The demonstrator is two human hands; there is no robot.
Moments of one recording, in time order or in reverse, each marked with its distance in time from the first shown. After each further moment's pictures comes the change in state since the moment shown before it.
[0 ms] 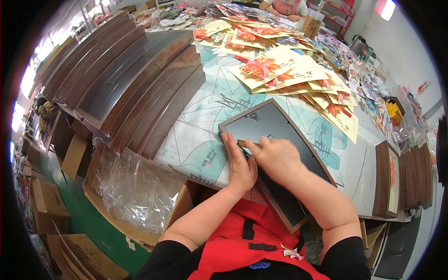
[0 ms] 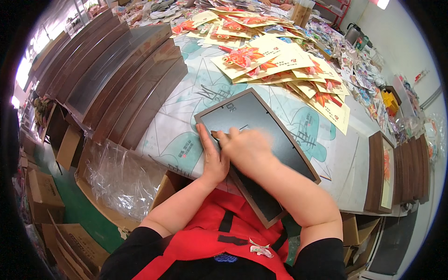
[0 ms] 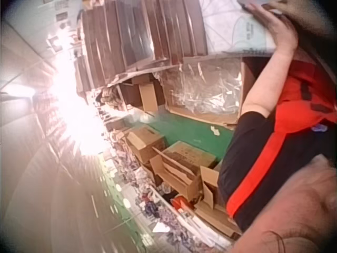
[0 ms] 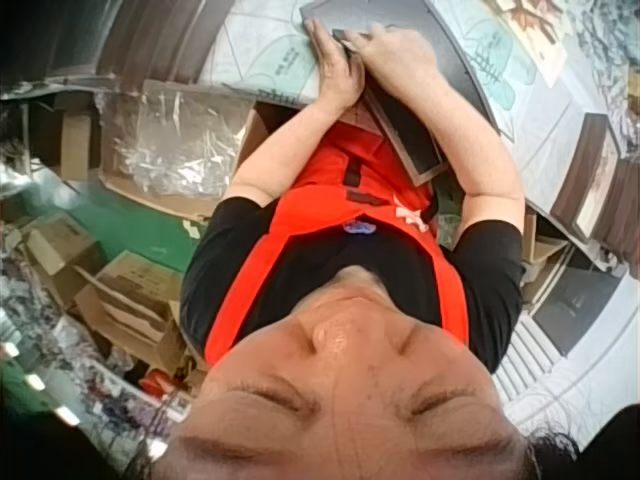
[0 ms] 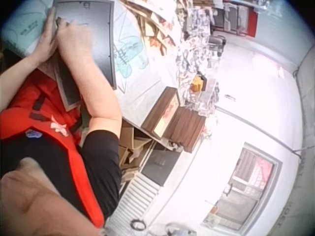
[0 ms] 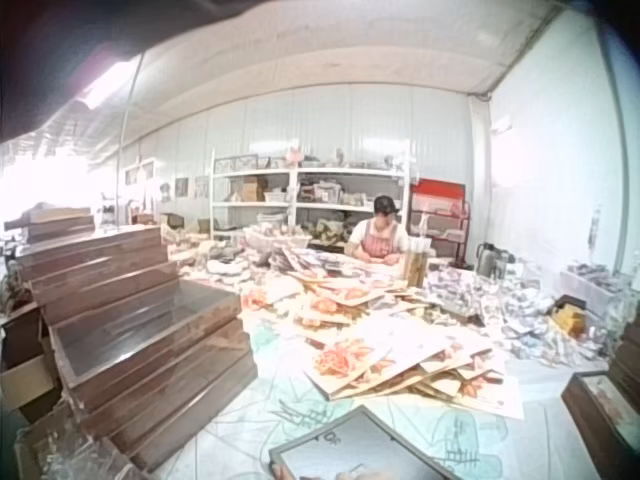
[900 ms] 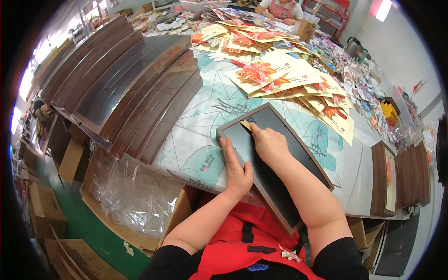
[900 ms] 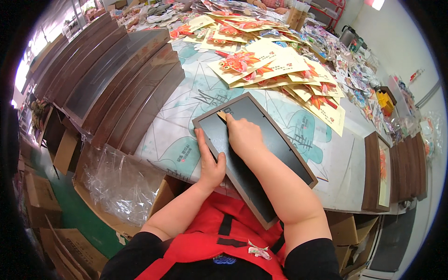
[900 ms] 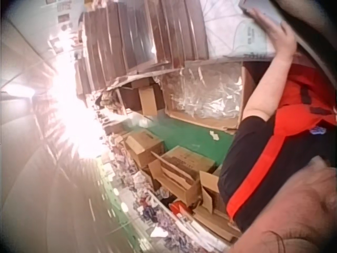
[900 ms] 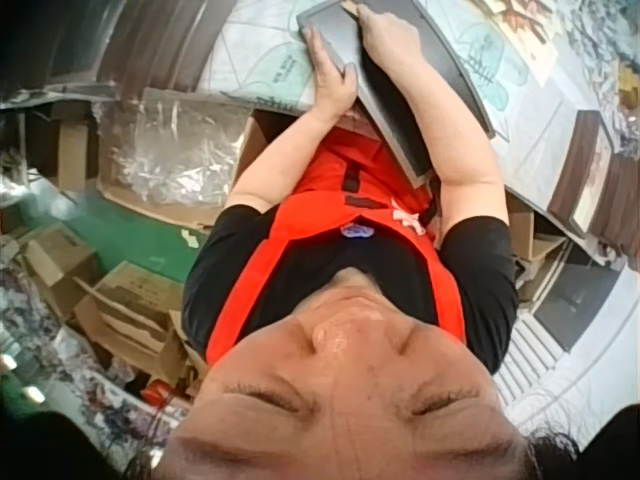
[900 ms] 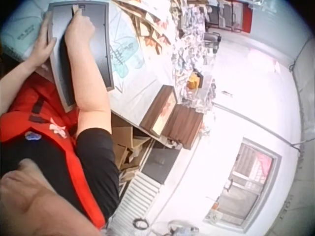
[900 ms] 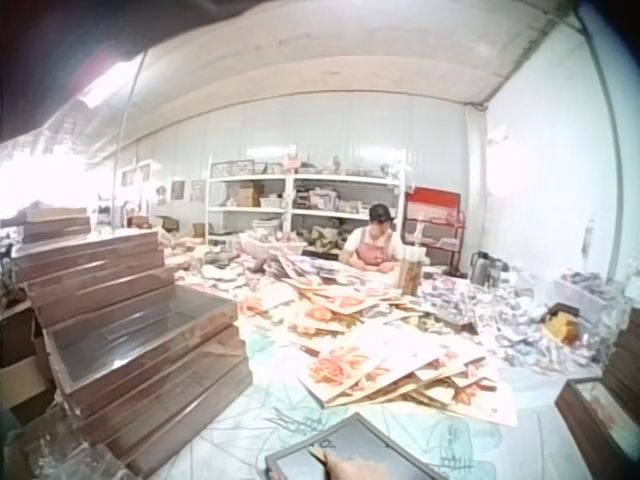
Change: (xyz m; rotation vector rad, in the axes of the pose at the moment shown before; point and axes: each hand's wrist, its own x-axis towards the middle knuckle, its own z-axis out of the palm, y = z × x) left_hand -0.001 0.003 -0.007 -0.107 0.008 0.015; right_hand 0.032 0.019 0.040 0.324 -0.180 0.530
